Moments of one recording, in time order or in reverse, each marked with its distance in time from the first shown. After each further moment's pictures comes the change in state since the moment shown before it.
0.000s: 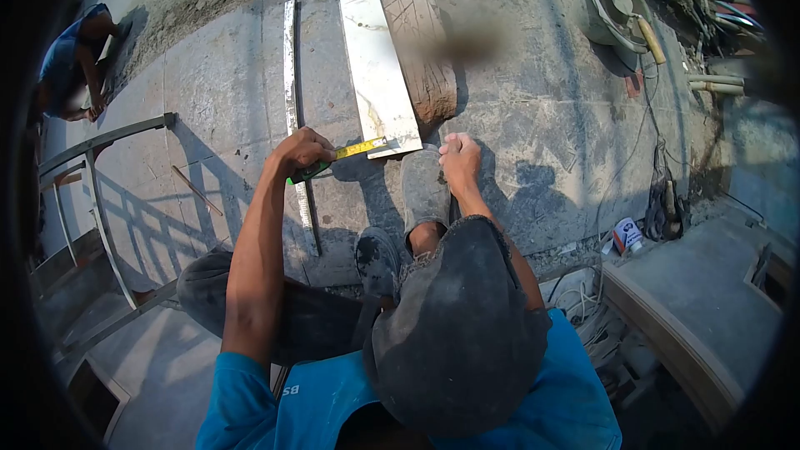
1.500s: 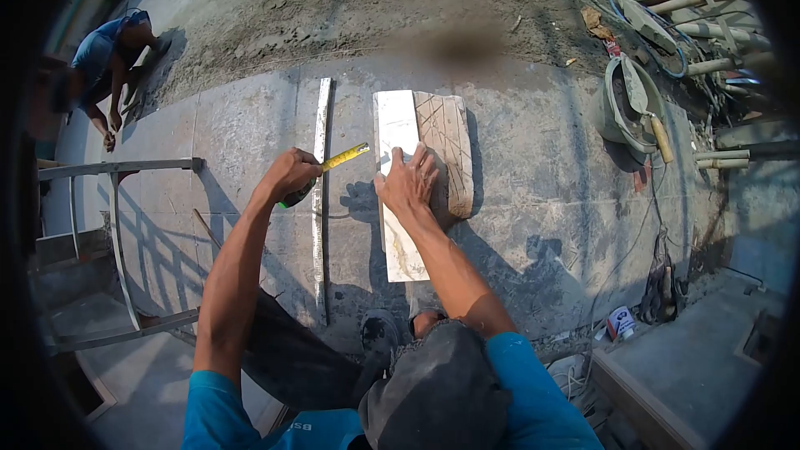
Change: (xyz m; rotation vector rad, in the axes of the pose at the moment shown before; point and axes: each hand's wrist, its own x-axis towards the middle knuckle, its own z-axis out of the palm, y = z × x) left_hand 0.012 0.021 -0.118 0.039 0.415 -0.029; right_hand 0.031 -0.159 0.140 -1.025 -0.031 -0.553
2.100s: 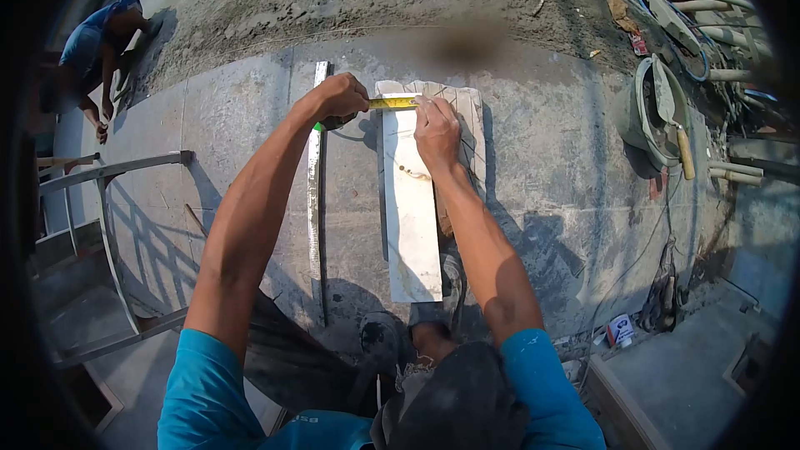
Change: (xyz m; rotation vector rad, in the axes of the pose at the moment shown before) left_hand 0.158 0.062 0.009 0.158 -0.192 0.064; right_hand 0.107 0.052 0.017 0.442 0.502 -0.360
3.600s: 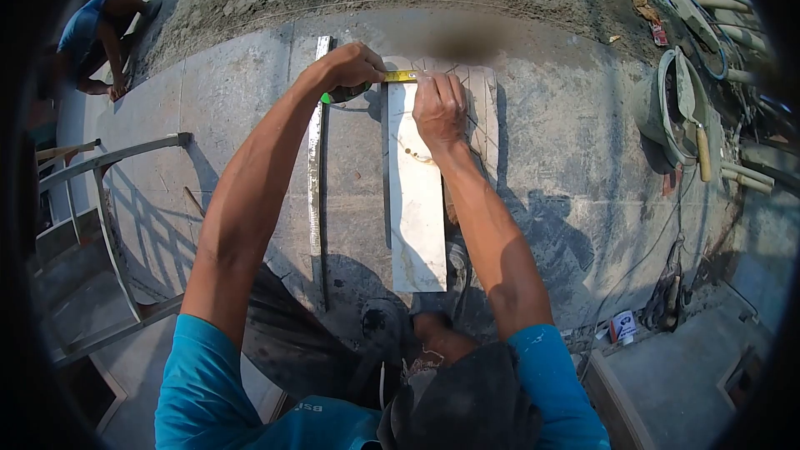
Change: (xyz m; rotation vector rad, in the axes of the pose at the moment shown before) left_hand 0.003 0.017 -0.007 -0.008 -0.049 0.081; right_hand 0.008 0.002 0.015 -0.245 0.131 -0.329
